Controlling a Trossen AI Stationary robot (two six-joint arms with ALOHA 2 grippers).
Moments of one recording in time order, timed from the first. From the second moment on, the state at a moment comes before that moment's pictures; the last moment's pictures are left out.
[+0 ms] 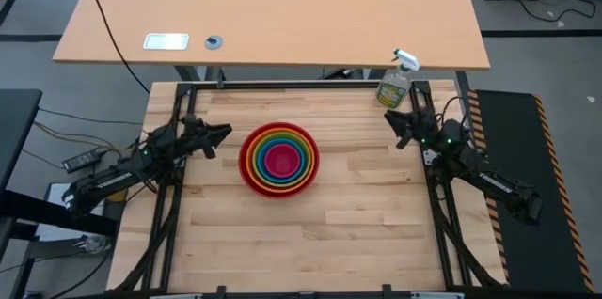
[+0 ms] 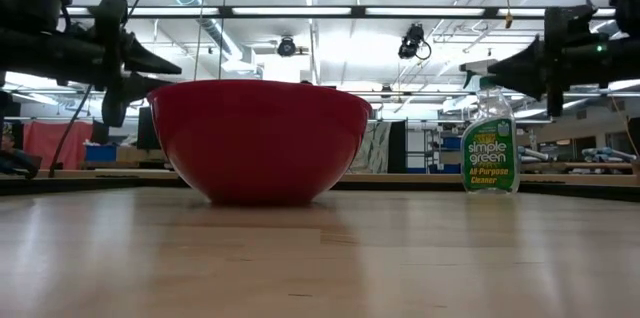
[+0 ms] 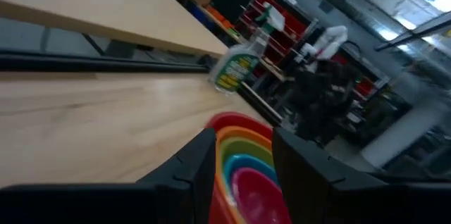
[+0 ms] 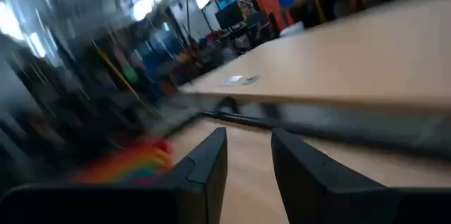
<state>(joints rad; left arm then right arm) 0.45 0.02 0.01 0.00 0.01 -0.66 -0.64 0.01 0.01 0.07 -0.04 0.49</state>
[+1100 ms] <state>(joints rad) 0.47 0.06 0.01 0.00 -0.01 -0.02 -0.49 0.02 0.01 0.03 -0.03 -0.08</state>
